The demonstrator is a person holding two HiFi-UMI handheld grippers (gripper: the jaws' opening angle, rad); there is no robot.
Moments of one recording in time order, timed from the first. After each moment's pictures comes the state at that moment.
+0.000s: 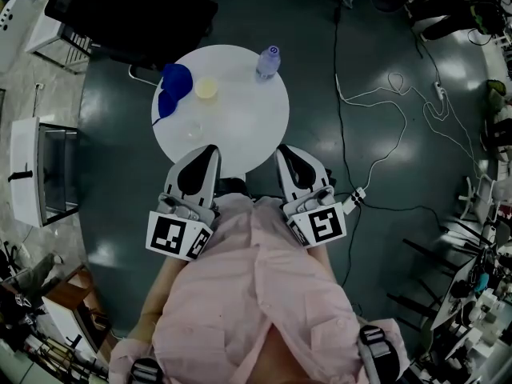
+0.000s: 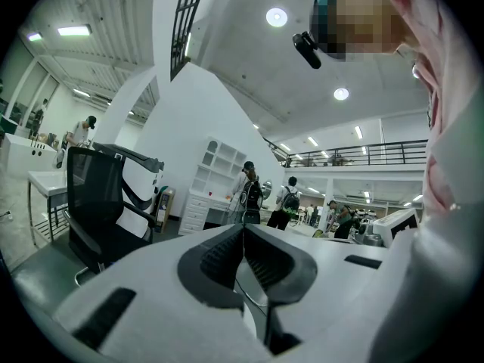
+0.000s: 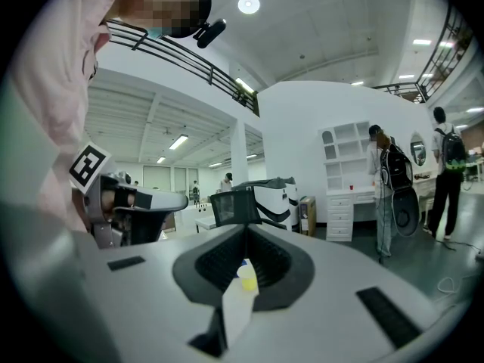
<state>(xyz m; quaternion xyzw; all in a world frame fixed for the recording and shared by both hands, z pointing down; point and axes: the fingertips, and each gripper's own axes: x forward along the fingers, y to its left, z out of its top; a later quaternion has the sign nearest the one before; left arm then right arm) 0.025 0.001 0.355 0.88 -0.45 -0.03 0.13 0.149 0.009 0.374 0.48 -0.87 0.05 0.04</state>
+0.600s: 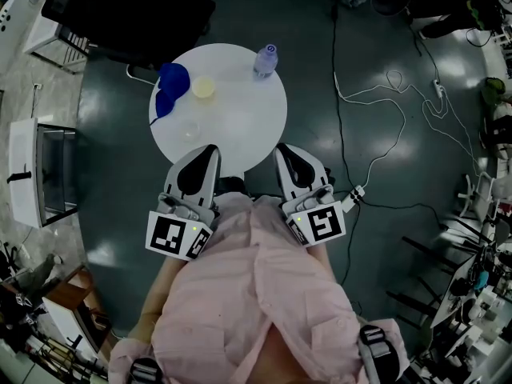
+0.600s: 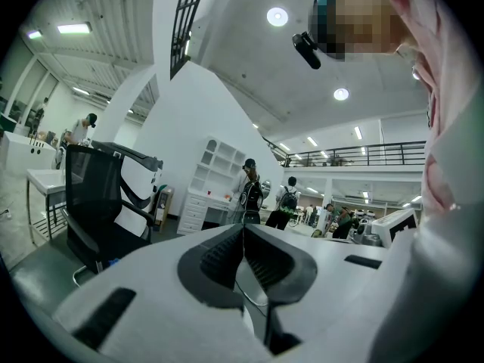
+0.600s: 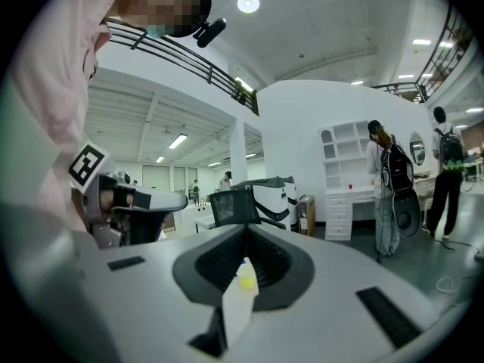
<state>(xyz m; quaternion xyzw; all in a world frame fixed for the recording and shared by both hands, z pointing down) 0.032 0.000 0.352 0.88 -0.45 -0.03 0.15 0.151 0.008 0.377 0.49 -0.87 0.06 0.04</state>
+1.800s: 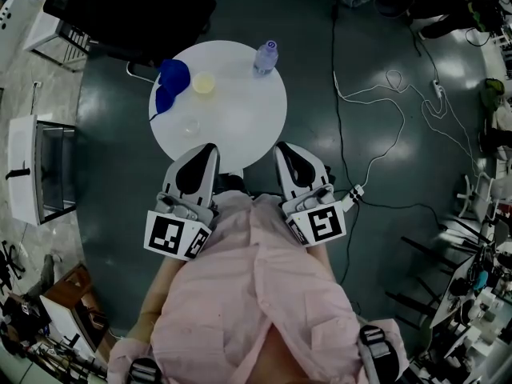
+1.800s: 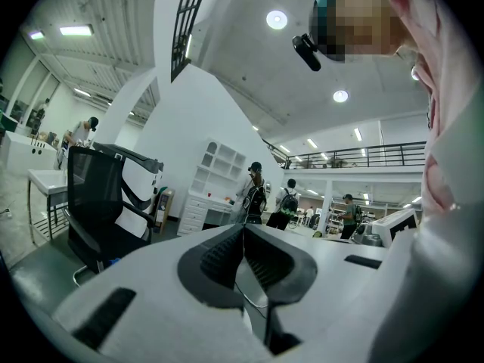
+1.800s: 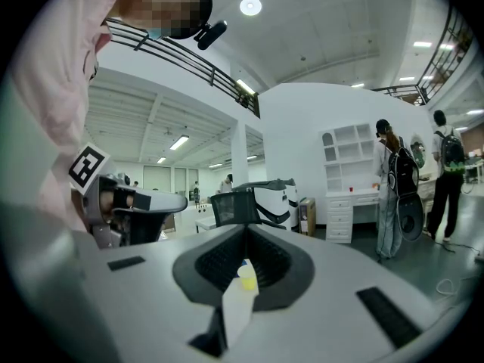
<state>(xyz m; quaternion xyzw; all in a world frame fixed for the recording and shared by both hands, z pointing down) 0.027 0.012 0.356 0.88 -0.45 -0.04 0.13 0.151 0.019 0.373 0.48 -0.87 0.05 0.03</state>
